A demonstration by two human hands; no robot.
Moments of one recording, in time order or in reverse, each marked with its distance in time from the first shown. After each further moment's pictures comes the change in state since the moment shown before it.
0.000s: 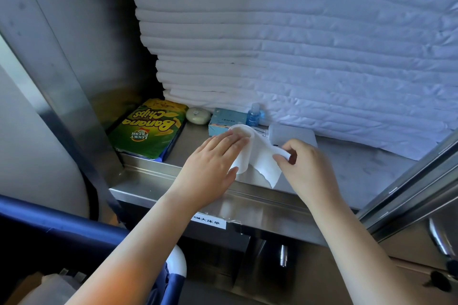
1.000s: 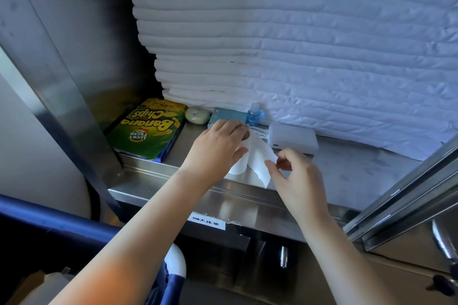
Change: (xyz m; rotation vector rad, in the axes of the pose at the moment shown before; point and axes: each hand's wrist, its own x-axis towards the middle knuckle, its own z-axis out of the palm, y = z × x) left_hand 0.036 -0.001 -0.002 0.002 0.019 -0.082; right_hand -0.022 -0.002 0.022 0.206 0.186 -0.115
